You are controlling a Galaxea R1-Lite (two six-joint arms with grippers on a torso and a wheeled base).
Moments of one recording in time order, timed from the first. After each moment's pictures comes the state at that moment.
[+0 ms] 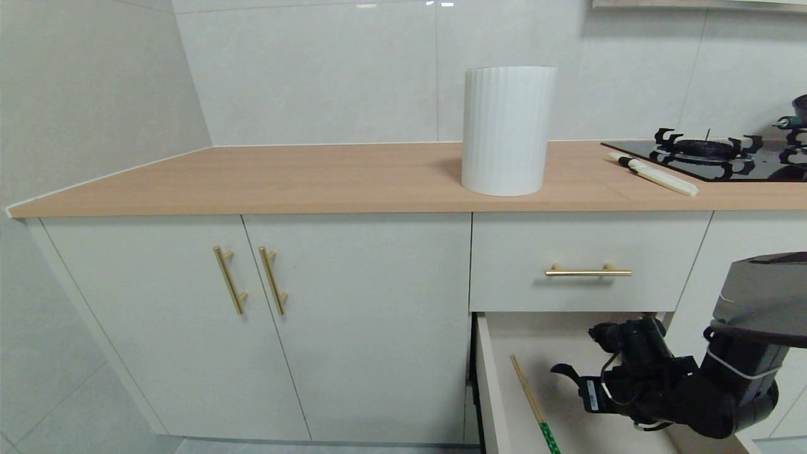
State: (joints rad) left arm 0.00 0.00 0.00 0.01 -0.05 0.01; right arm 0.25 2.23 -0.55 -0.76 -0.03 0.23
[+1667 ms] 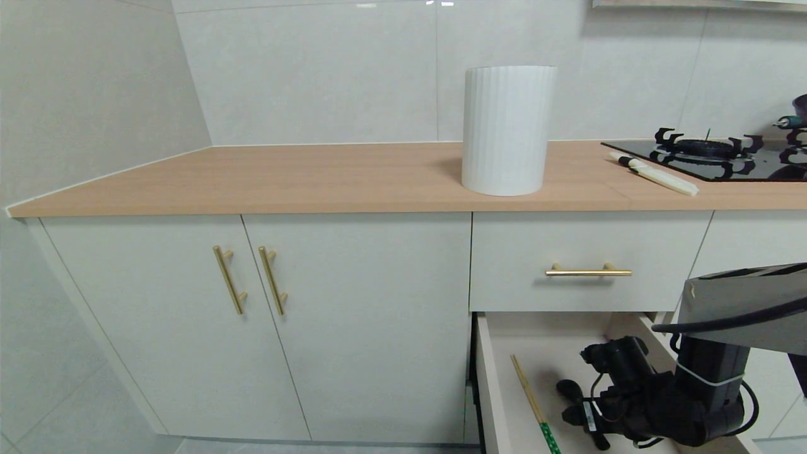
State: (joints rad) left arm 0.00 0.00 0.00 0.01 -0.05 0.01; right arm 0.25 2.37 -0.58 -0.76 -0.11 0.20
